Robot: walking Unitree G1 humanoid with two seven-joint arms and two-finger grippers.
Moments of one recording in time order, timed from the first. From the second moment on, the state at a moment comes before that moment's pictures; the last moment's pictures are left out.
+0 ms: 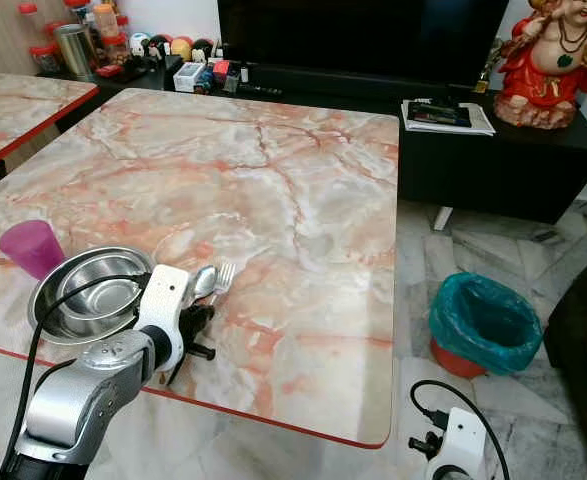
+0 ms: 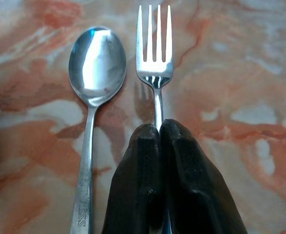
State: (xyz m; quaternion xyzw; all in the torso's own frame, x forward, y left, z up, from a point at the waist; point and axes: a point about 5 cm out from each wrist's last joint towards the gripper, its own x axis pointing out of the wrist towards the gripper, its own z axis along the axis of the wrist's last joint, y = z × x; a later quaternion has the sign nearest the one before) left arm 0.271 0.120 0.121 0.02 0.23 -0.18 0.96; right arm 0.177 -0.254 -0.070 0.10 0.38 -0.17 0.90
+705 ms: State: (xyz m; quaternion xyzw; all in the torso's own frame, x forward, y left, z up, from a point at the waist) left arm 0.272 0.121 0.117 0.03 0.24 -0.17 0.96; right arm 0.177 -0.254 -0.070 0.10 0.38 -0.17 0.90
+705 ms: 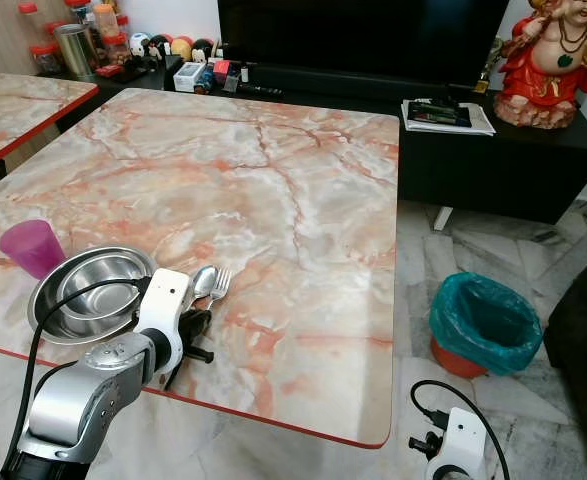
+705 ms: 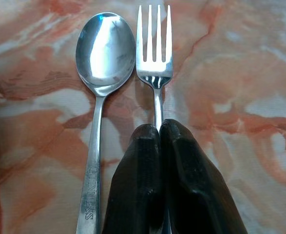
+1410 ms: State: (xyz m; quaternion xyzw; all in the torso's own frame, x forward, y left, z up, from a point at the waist) left arm 0.272 0.121 0.117 0.03 0.24 -0.17 0.96; right arm 0.177 -0.254 -0.070 0.10 0.38 -0.17 0.90
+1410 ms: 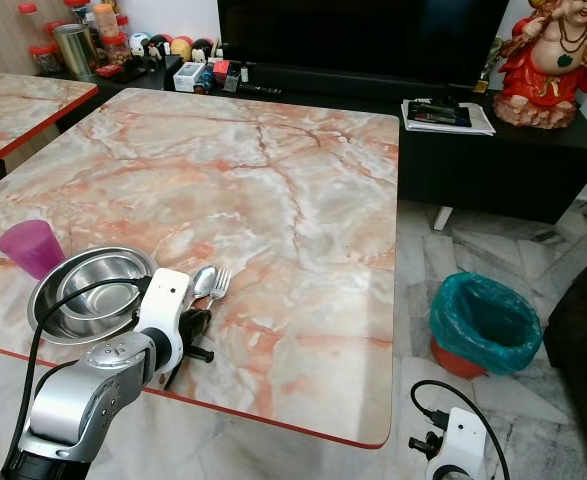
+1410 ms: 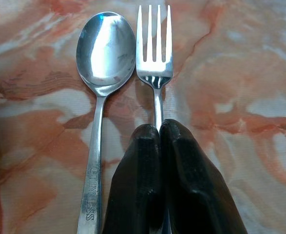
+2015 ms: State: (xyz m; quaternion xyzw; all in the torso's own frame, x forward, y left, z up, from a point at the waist) left arm 0.281 0.111 0.115 0.02 0.23 -0.17 0.96; right arm 0.177 -0.254 -0.070 0.10 0.38 -0.17 0.90
